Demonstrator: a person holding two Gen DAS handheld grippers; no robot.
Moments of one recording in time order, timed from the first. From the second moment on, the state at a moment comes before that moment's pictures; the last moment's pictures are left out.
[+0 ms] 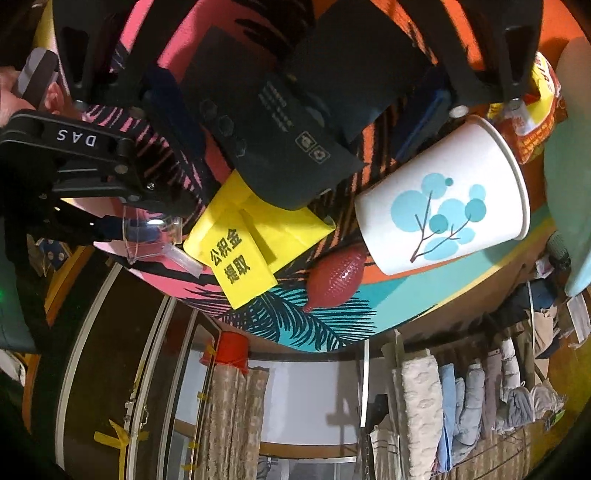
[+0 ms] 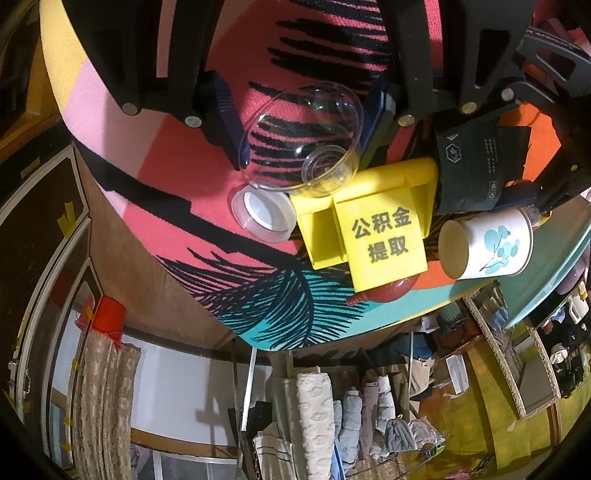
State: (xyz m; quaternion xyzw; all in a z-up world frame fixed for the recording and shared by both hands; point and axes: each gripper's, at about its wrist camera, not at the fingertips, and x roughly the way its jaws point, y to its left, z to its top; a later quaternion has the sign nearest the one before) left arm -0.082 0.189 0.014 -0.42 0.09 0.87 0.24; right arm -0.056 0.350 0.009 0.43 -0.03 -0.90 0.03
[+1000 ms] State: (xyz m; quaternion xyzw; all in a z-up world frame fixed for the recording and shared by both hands) left arm -0.076 0.187 0.022 -0.42 0.09 0.87 0.26; right arm -0.050 0.345 0.014 0.42 -0.02 -0.90 0.04
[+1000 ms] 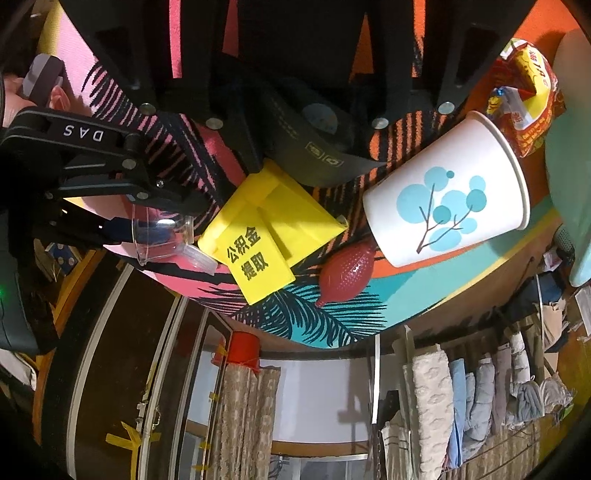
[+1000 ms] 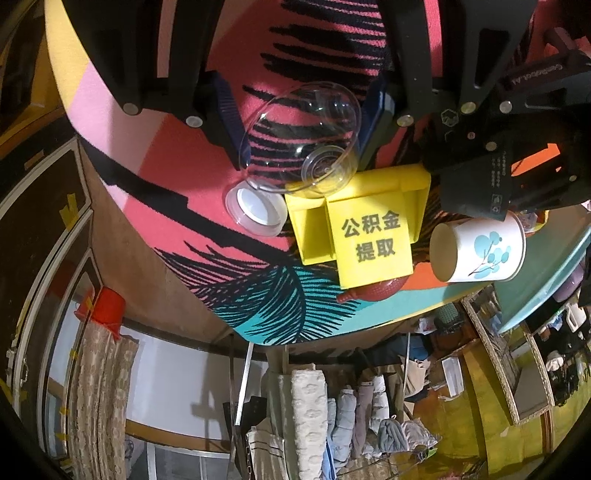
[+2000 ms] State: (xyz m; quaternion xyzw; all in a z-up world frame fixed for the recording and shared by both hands) left arm -0.061 0.150 0.051 -0.39 0.05 0.88 0.26; right arm -0.030 0.330 0.051 0.40 -0.02 -0.91 0.05
